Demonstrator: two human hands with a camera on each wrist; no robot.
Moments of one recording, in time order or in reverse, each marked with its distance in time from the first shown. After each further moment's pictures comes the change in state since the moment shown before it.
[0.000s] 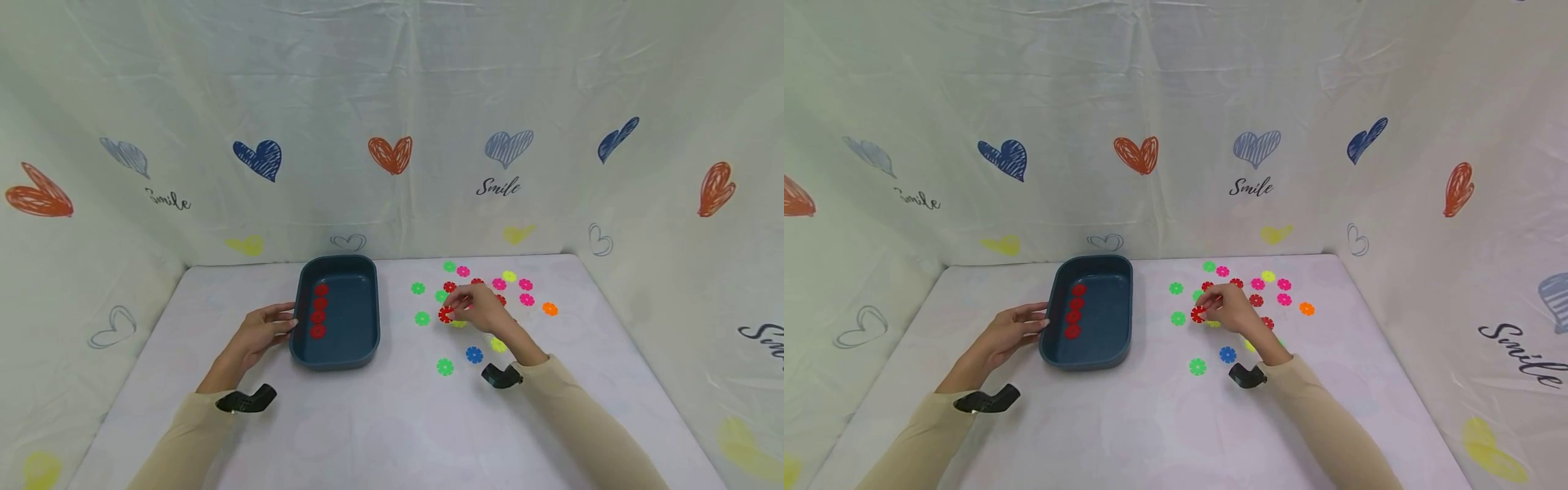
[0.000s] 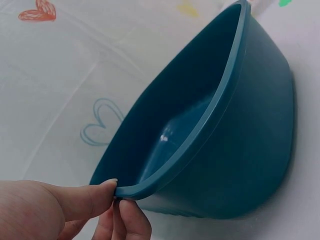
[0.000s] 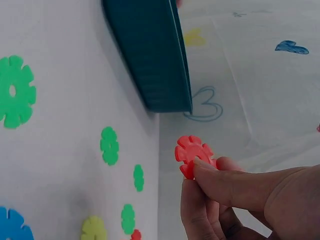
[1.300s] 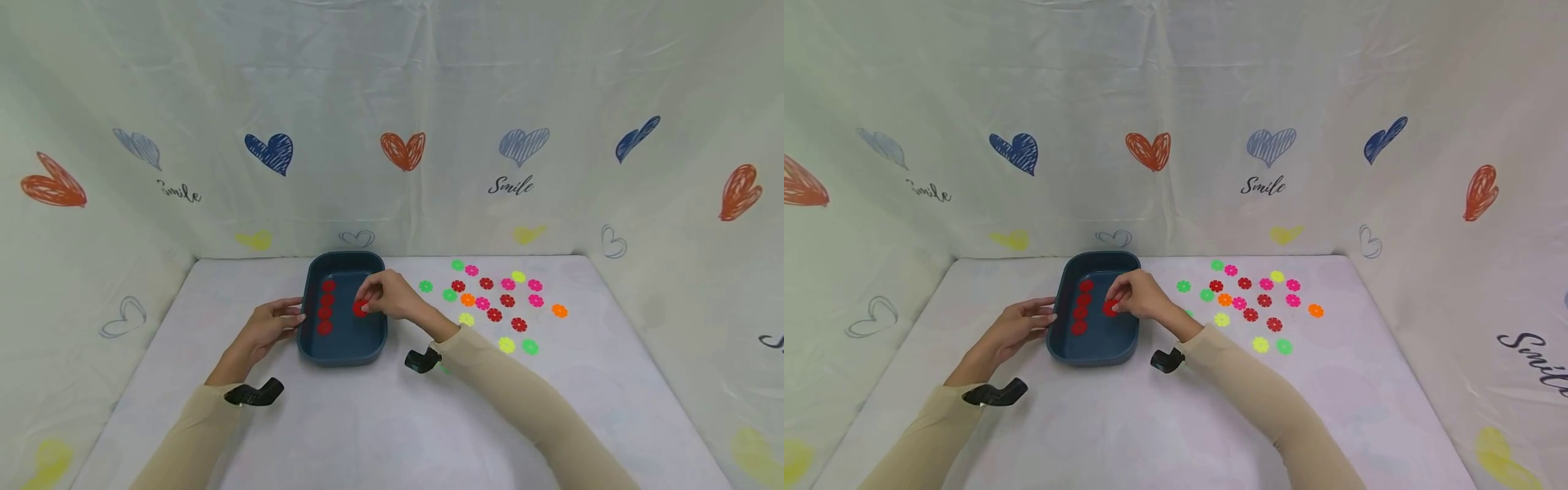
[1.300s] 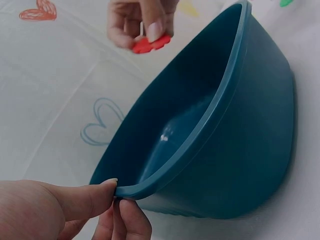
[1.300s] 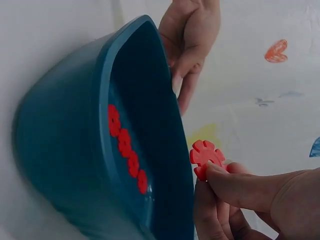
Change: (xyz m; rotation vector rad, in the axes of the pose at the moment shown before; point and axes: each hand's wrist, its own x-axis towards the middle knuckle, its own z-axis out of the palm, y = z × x) left_hand 0.003 0.001 0.002 0.005 0.024 -0.016; right_hand 0.072 -0.111 0.095 0.102 -0.224 -0.201
